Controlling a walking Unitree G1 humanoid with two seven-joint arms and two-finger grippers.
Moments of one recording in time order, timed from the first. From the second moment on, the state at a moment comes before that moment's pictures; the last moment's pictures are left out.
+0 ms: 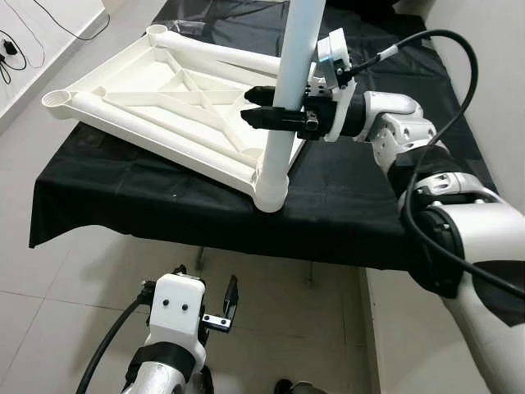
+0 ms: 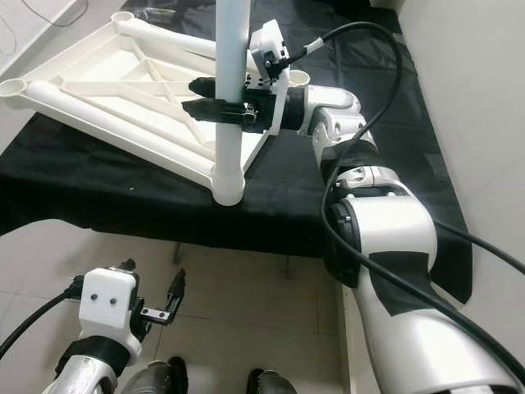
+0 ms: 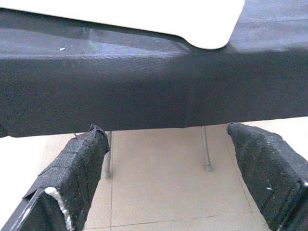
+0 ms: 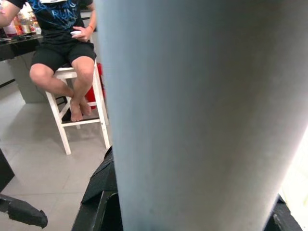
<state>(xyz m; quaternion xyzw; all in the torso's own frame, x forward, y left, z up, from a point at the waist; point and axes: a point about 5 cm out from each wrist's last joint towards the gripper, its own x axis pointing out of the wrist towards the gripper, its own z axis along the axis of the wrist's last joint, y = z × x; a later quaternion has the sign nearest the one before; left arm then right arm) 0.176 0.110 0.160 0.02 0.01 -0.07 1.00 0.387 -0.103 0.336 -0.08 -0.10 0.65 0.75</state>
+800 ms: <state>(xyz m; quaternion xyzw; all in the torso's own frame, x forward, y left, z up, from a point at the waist) 0.175 0.108 0.159 0.01 0.01 -0.07 1.00 0.389 -0.099 0.335 -0.10 -0.11 0.63 0.76</state>
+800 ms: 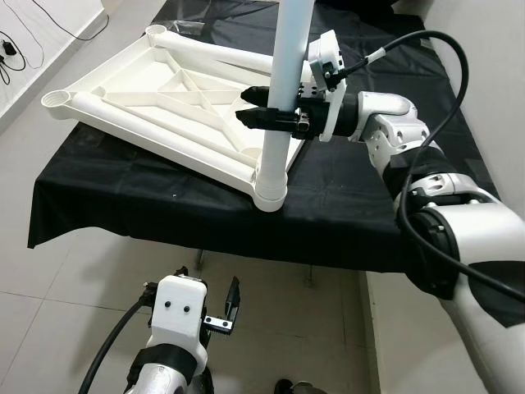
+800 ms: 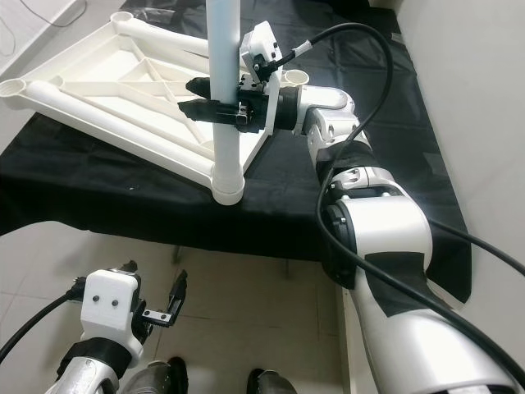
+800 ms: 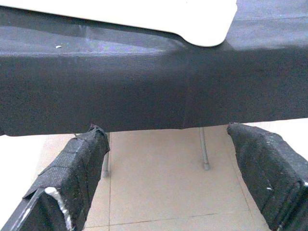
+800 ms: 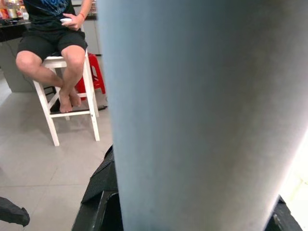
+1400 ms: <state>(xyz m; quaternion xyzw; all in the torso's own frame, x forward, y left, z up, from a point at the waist) 0.176 0.111 0.160 0.02 0.01 -0.07 1.00 0.389 -0.096 0.325 -0.10 -0.12 0.63 0.76</state>
